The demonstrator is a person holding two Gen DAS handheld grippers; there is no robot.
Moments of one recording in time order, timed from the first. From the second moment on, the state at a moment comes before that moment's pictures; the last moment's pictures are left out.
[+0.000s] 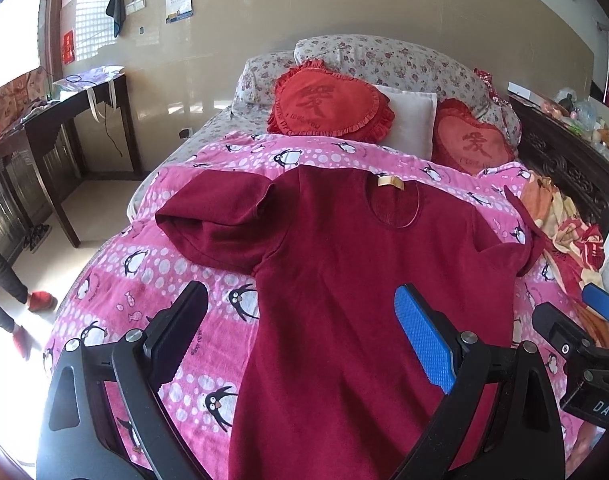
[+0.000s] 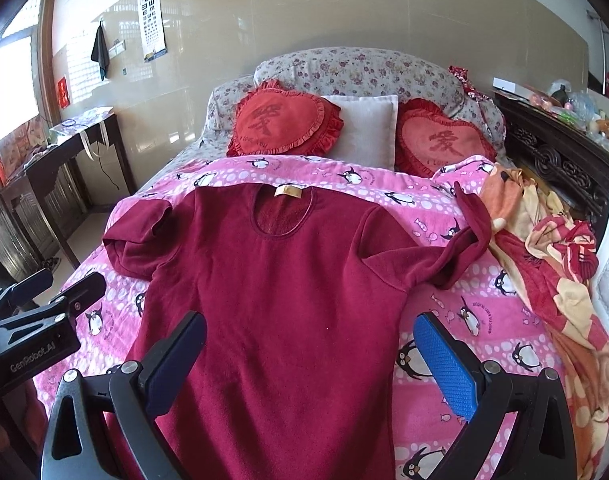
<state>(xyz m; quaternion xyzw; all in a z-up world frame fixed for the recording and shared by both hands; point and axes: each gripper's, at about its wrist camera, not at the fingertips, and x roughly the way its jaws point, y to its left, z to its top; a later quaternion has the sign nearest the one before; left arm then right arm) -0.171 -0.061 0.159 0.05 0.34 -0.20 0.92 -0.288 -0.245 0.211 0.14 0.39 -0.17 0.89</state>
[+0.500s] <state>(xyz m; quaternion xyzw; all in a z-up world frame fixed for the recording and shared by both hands) -0.160 -0.054 0.141 0.07 0.35 -0.18 0.92 -0.269 -0.235 0.192 0.14 0.40 -0.15 0.90</state>
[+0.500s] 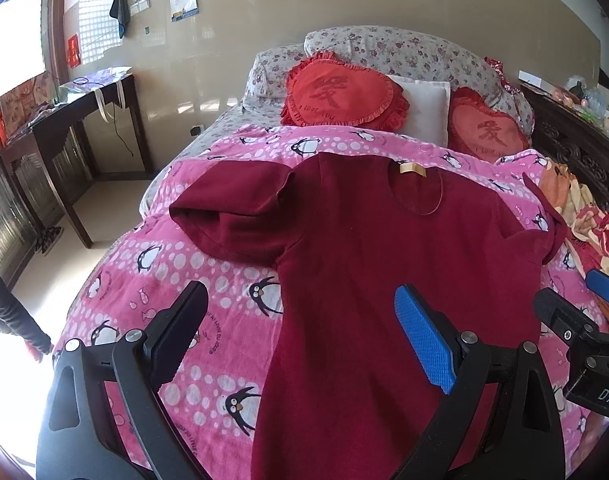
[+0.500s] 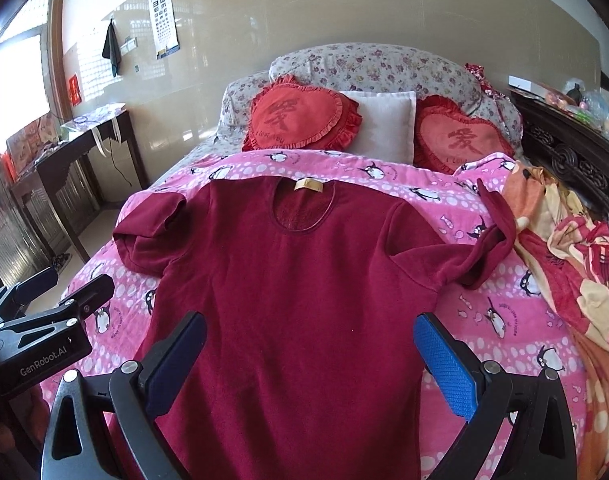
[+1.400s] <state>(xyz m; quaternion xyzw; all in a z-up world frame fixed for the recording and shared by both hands) -0.106 -0.047 0.110 0.07 0.37 -0.17 0.91 -0.219 -0.231 0.159 0.18 0.41 -0.12 0.89</state>
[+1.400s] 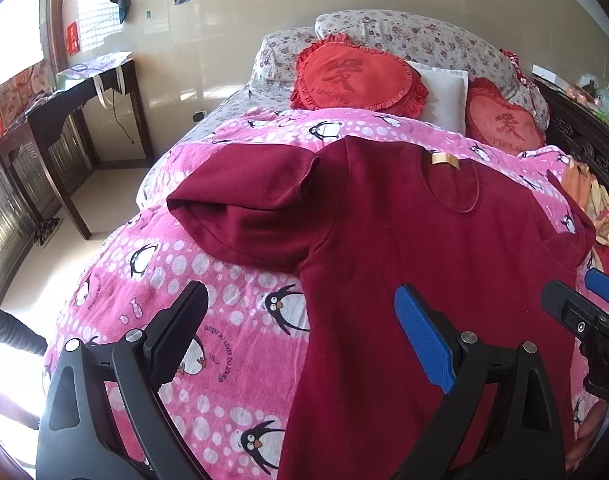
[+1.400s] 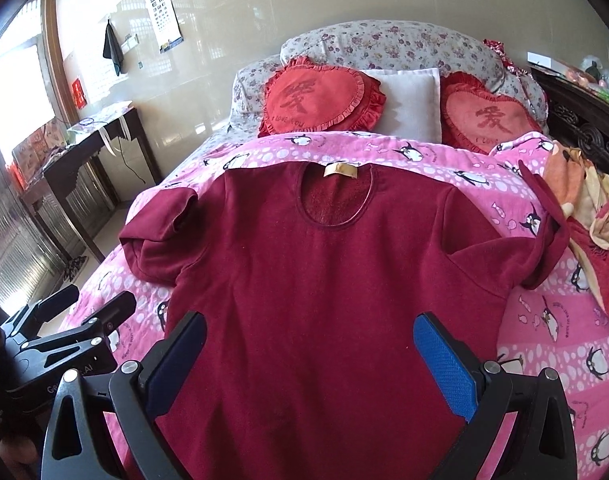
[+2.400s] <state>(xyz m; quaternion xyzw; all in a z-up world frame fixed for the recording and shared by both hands) -0.036 0.004 0.085 0.03 0.40 -0.12 0.91 -0.134 -0.203 0.140 0.17 0.44 -0.04 0.88</state>
